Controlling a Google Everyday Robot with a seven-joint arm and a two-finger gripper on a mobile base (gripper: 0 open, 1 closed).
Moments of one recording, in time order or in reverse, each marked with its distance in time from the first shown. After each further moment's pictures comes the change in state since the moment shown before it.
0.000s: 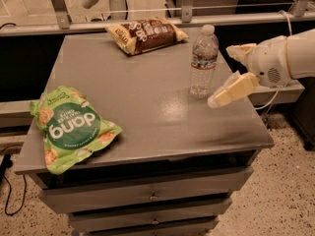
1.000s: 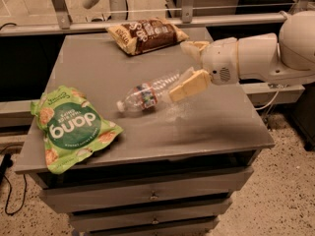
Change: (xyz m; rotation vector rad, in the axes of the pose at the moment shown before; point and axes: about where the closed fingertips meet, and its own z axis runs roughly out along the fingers) arm -0.073 0.042 0.076 -0.139 -0.247 -0.023
